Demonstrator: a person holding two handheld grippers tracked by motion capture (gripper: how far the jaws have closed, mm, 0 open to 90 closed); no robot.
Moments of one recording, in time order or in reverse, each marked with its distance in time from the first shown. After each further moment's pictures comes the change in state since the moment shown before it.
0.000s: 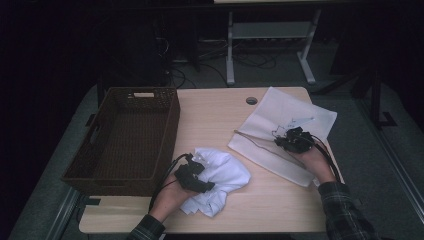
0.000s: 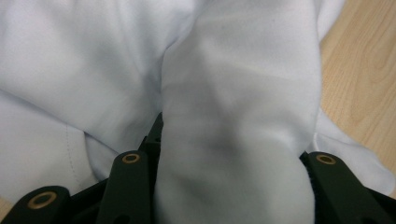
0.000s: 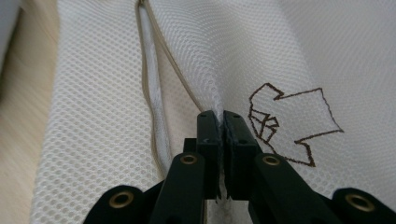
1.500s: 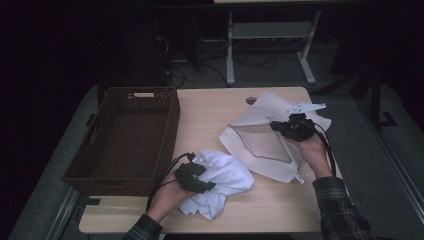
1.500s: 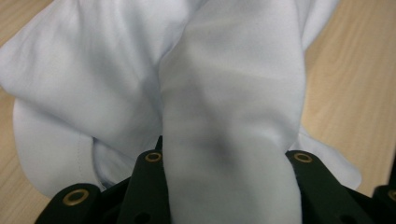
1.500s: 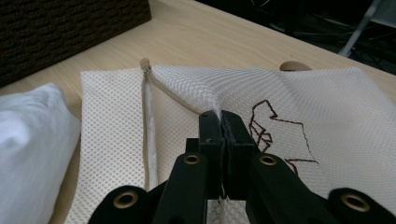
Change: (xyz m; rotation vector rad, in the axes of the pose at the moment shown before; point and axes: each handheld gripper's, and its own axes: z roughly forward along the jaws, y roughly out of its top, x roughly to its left) left arm -0.016 0.010 -0.021 -0.006 -0.040 0.126; right arm 0.012 0.046 -0.040 -0.201 0.041 0.080
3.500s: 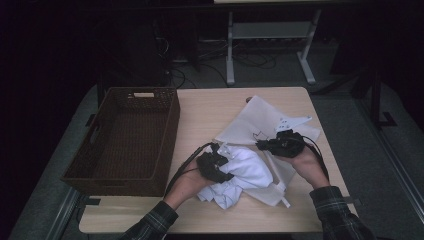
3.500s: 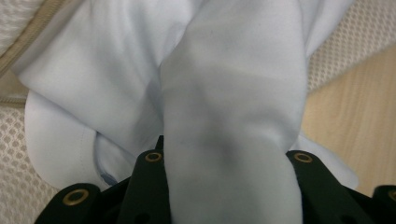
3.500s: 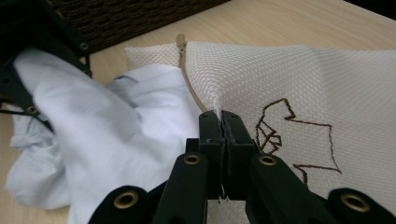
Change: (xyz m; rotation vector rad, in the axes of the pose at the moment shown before) left arm 0.002 0.054 0.028 0.018 0.007 0.124; right arm 0.051 -0.010 0.000 0.063 0.241 -0.111
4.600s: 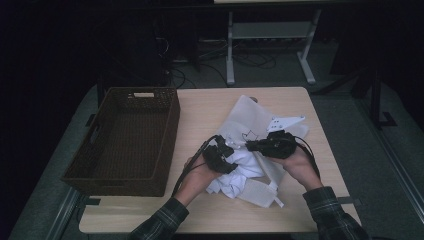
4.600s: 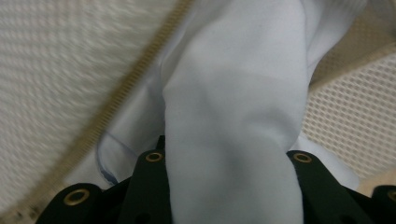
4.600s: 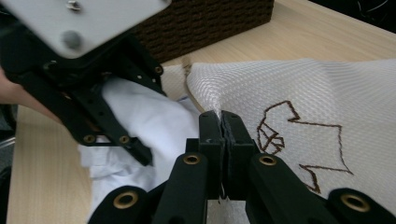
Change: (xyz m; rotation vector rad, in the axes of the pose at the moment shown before) left arm 0.004 0.027 0.008 -0.022 0.124 -0.088; right arm 0.023 0.018 0.004 -0.060 0.065 -0.011
